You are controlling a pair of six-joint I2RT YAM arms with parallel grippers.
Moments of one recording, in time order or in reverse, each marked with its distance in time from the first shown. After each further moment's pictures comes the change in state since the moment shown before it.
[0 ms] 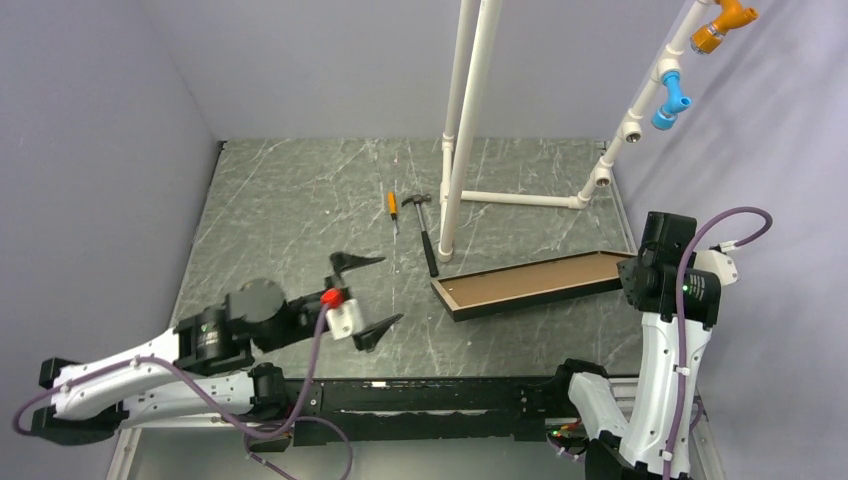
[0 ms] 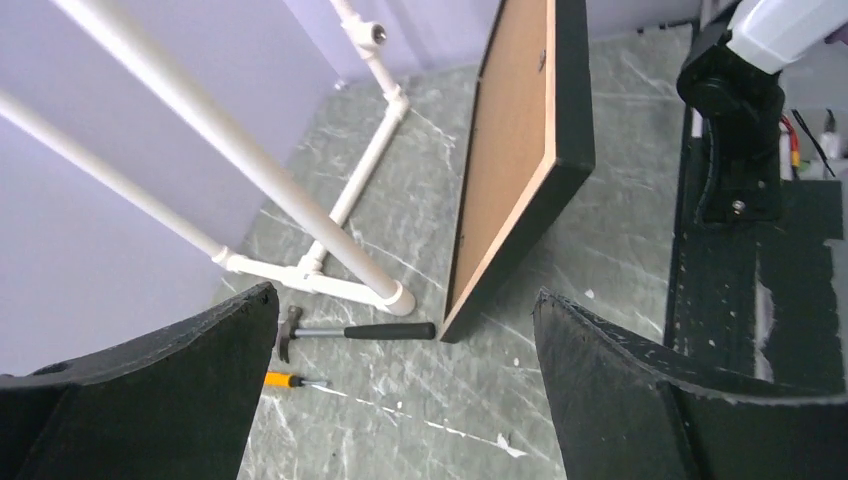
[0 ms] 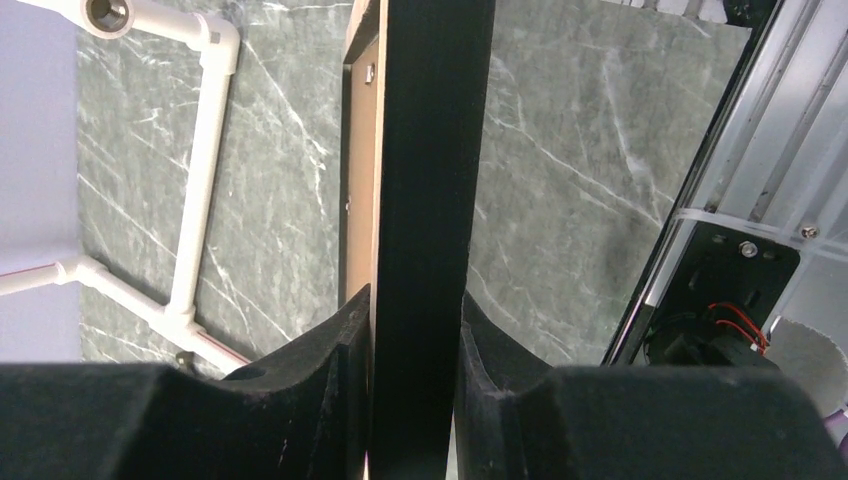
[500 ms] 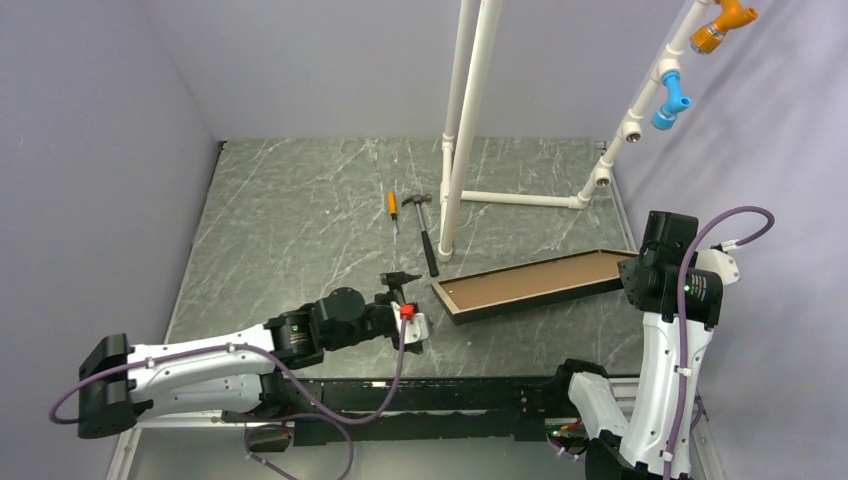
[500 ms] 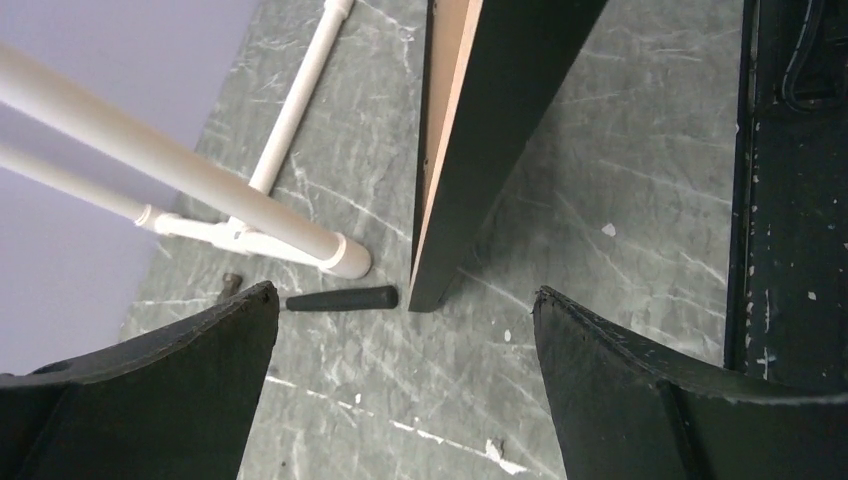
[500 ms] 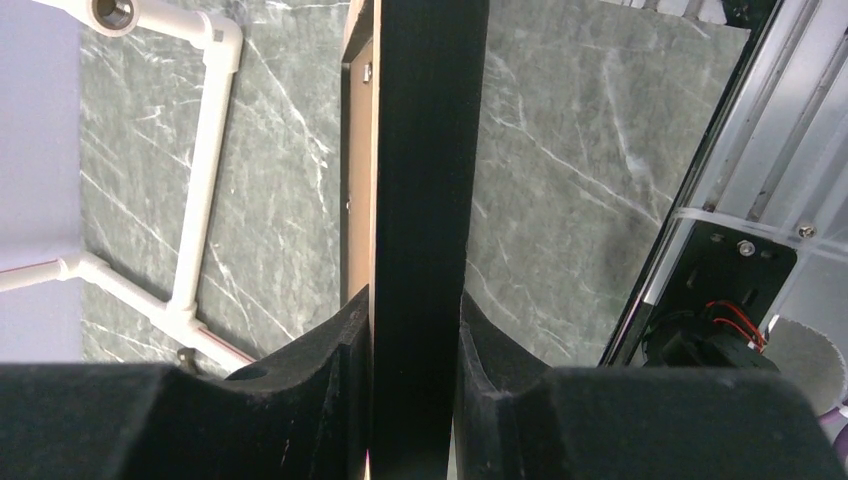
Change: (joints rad) left arm 0.072 0.090 -0.481 0.523 0.048 0.109; right arm 0.000 0.010 0.026 -0.014 -0.004 -0.005
